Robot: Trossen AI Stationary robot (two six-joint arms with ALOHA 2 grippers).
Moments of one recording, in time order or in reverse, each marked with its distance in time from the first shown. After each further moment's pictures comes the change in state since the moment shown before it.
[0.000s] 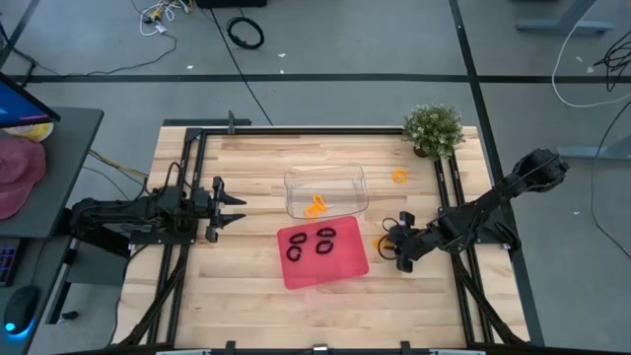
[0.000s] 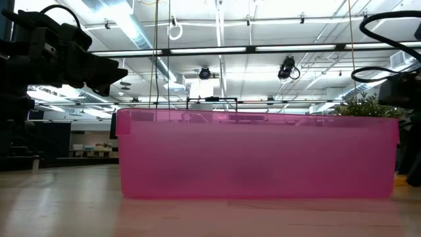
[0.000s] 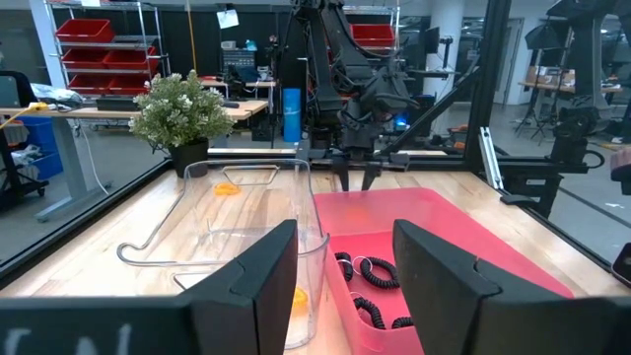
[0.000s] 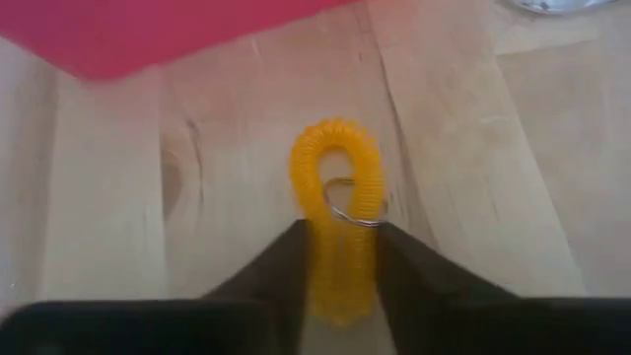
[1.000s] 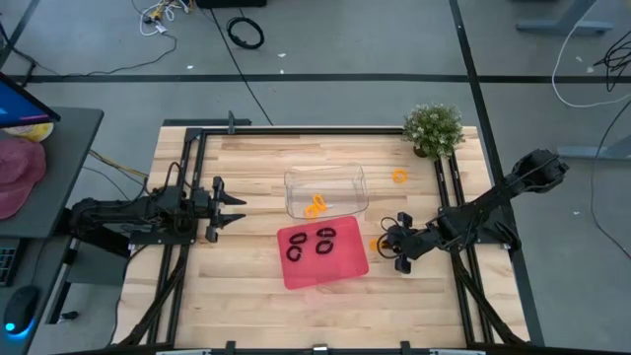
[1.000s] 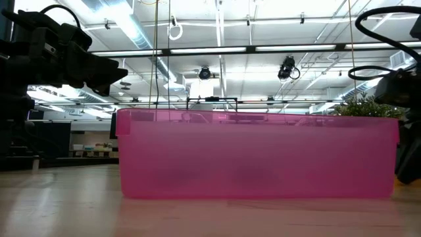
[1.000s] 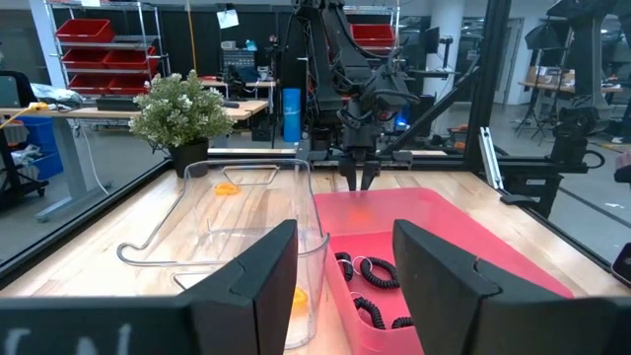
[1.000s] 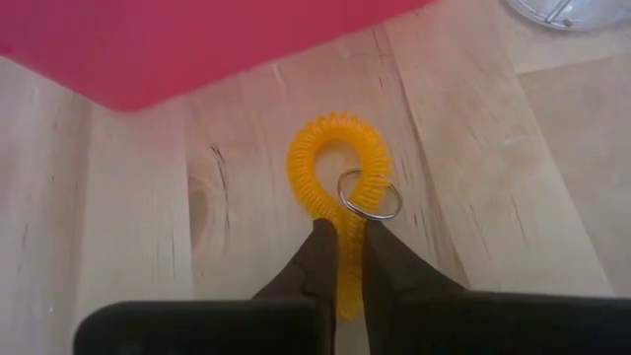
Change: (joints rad) left arm 0.000 0.000 0.000 0.000 0.000 0.000; right arm -0.018 0.000 0.000 0.056 -0.018 0.004
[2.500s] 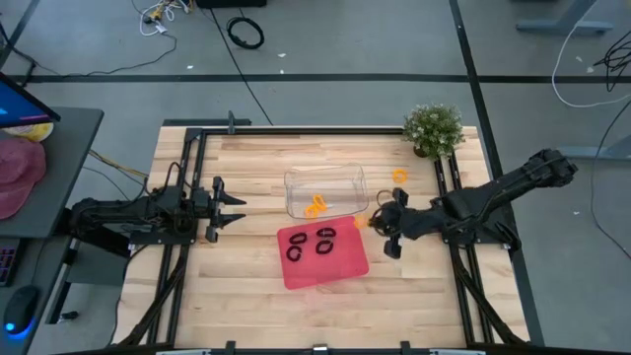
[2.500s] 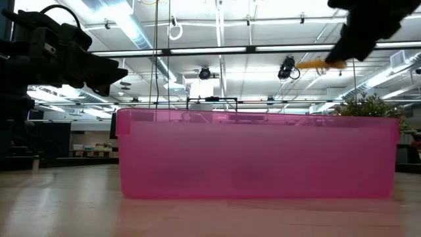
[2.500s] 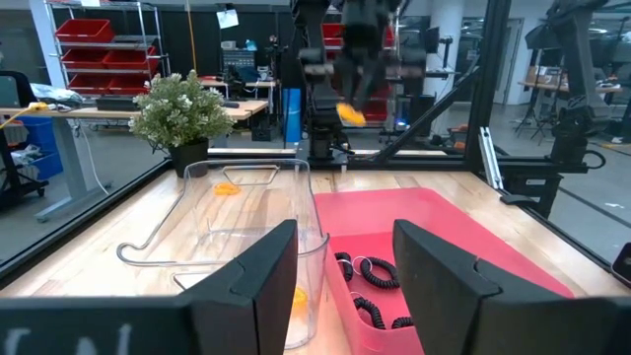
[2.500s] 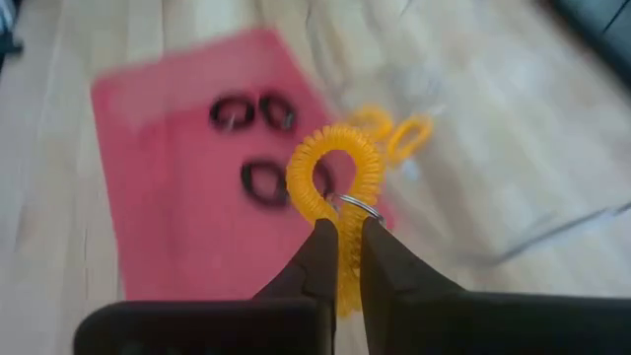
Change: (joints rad) left arm 0.000 0.000 0.000 0.000 0.000 0.000; right arm -0.106 -0.141 0.545 -0.500 0.113 -0.139
